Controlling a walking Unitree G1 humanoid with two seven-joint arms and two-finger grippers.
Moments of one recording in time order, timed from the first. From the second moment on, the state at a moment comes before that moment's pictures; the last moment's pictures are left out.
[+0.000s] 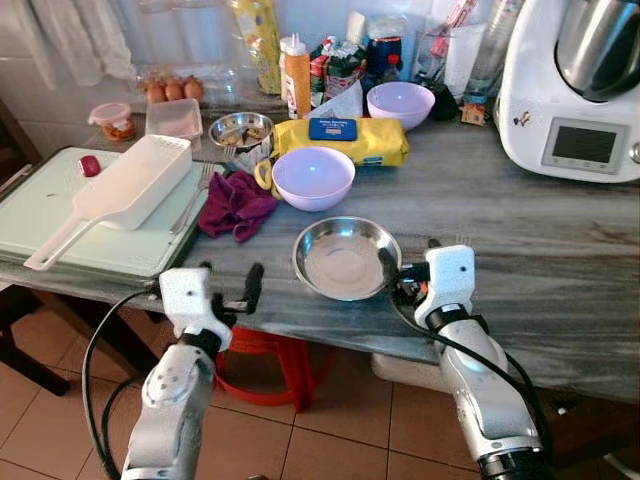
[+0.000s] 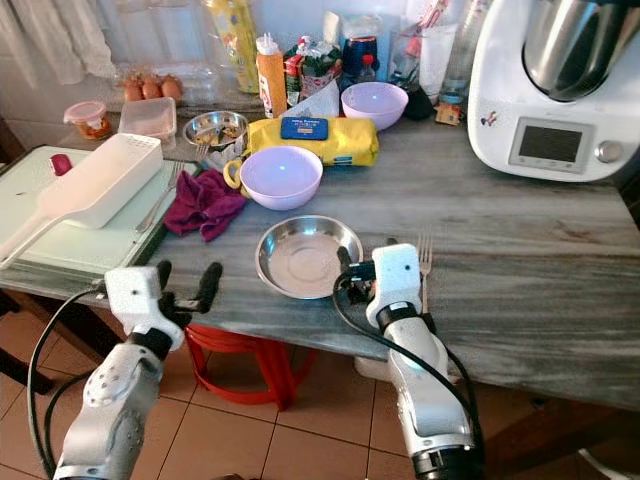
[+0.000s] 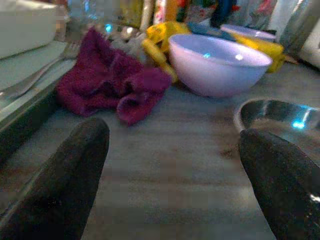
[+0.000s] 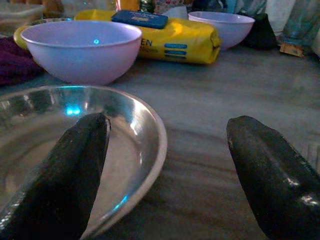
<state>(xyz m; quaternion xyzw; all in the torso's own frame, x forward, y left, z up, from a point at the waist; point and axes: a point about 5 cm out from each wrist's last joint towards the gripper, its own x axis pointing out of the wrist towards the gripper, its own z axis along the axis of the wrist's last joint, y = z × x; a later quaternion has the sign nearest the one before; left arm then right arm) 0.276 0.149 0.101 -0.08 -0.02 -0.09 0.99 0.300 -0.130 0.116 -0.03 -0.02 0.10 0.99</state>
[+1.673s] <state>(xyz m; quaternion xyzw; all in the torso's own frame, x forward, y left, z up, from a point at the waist) 0.295 0.142 0.121 -0.09 -0.06 -0.11 0.99 0.310 -0.112 0.144 -0.07 -0.06 0.14 0.99</state>
